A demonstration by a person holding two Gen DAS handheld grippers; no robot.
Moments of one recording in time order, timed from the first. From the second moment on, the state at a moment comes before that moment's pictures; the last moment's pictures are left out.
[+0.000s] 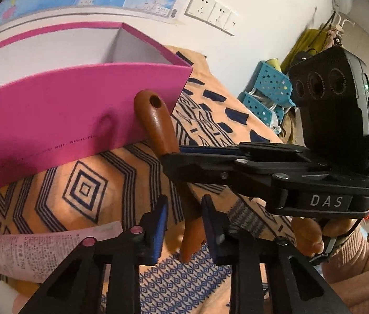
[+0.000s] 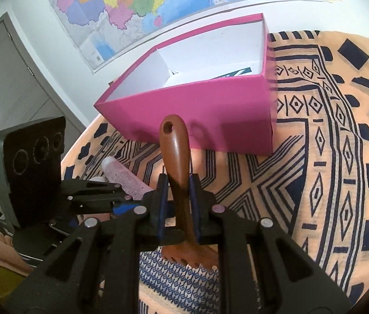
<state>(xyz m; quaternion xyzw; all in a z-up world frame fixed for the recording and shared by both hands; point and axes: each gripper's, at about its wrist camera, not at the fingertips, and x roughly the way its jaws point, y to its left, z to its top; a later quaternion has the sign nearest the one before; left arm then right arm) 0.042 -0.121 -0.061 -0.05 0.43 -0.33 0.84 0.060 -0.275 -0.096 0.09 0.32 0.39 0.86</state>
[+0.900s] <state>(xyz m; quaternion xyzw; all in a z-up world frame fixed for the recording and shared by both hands) 0.049 -0.109 -0.008 -0.04 0.37 -0.31 0.87 0.052 -0.267 -0.045 0.07 0.26 0.40 0.88</state>
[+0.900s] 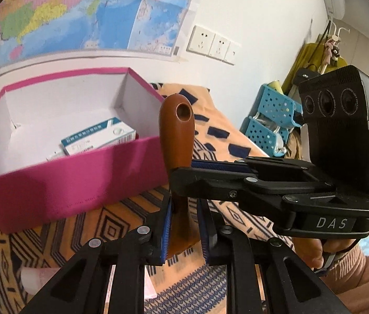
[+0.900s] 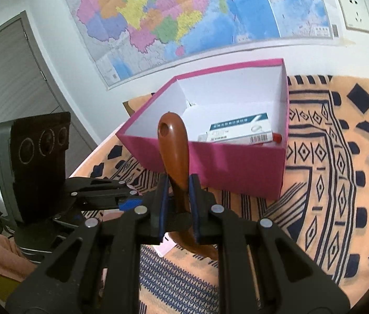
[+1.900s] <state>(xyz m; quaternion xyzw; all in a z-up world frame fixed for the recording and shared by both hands) 0.080 -0.105 0.046 -0.03 0.32 -0.28 0.90 0.070 -0.257 0.013 0.04 0.20 0.40 0.89</state>
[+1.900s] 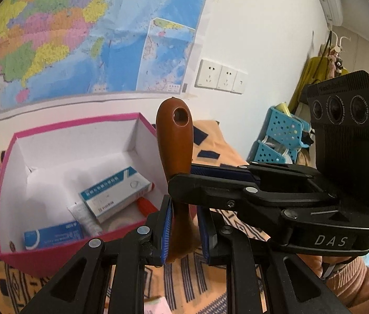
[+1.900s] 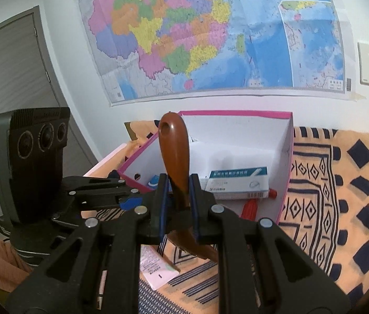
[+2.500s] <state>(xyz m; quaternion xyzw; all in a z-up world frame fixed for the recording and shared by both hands) 0.108 -0.108 0.061 -0.02 0.30 -0.26 0.92 0.095 -0.254 0.033 0.04 0.19 0.40 0.90</state>
